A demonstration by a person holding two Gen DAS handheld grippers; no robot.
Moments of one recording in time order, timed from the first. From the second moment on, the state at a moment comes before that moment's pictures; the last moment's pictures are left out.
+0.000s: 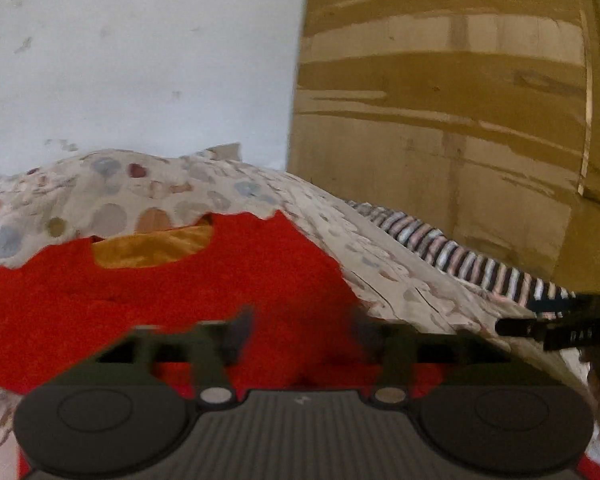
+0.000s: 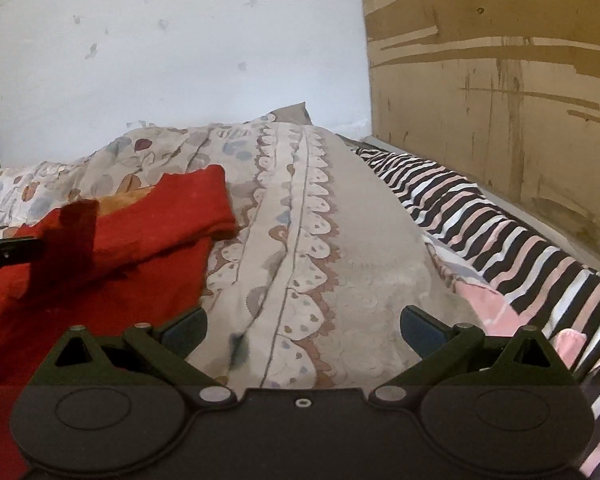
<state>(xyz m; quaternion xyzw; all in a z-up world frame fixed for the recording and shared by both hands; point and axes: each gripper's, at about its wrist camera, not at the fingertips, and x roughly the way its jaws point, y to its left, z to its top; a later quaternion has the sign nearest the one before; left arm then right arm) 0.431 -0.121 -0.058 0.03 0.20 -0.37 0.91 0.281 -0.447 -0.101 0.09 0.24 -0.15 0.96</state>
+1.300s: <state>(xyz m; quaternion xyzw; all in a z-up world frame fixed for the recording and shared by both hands) 0.518 -0.013 -0.111 0.31 0.13 -0.02 0.94 0.421 -0.347 -0.132 0.12 0.28 0.02 0.95</state>
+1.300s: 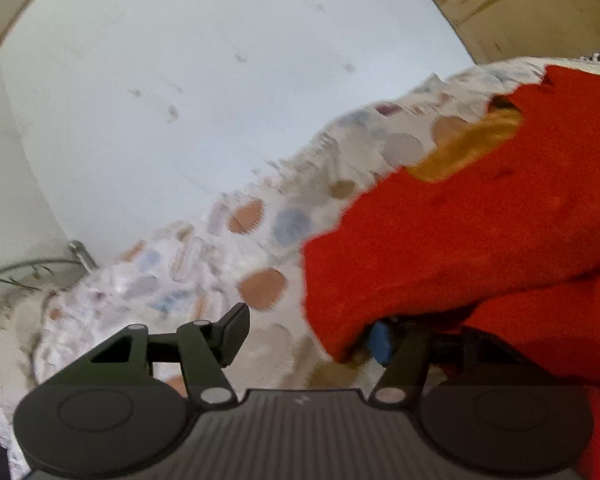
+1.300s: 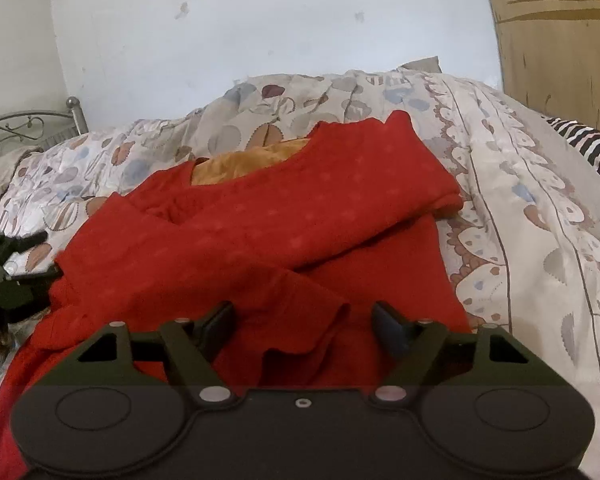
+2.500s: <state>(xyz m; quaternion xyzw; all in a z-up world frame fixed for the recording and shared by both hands) 0.441 0.043 -0.085 0.16 0.27 -0.07 0.95 0.357 -0.371 -0.098 0.10 0.26 0.04 0.96</state>
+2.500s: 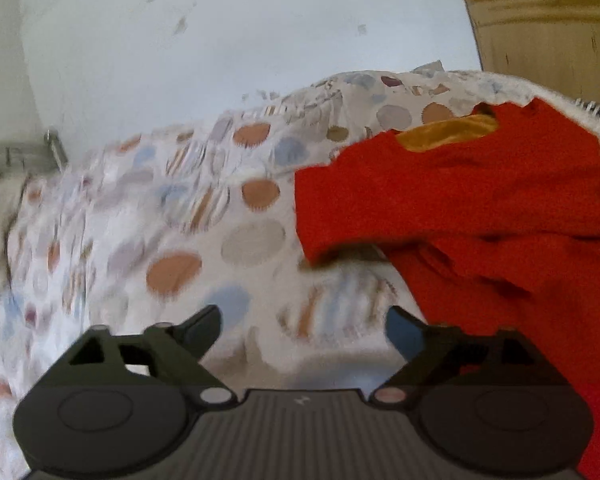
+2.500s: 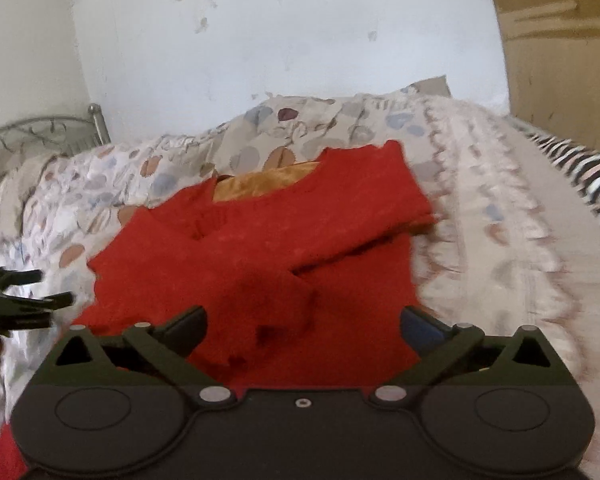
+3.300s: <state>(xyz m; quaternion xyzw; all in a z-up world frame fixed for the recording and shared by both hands) 0.347 0.065 -0.063 -0.09 0.41 -0.12 0.90 0.221 -0.388 -0.090 0.07 0.30 -0.04 0.95</state>
